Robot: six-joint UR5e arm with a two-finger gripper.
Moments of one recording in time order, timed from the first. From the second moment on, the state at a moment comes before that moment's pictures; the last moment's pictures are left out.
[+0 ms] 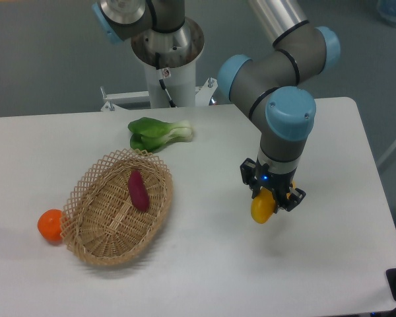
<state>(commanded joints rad) 2.56 -1.97 -1.54 -1.09 1.53 1.26</state>
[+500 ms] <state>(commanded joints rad) 2.55 -1.98 -1.54 -1.10 1.56 1.25</state>
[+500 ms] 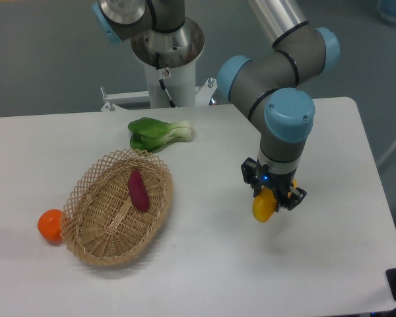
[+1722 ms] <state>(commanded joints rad) 2.21 -1.89 -1.65 -1.09 1.57 1.17</state>
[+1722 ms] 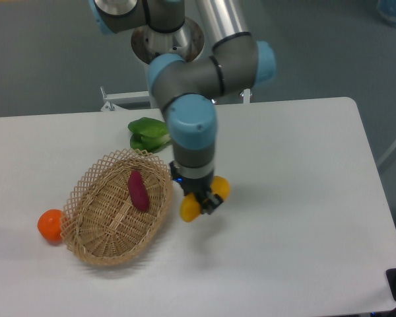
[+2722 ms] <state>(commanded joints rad) 1.98 -1.99 -1.72 -0.85 1.61 1.15</state>
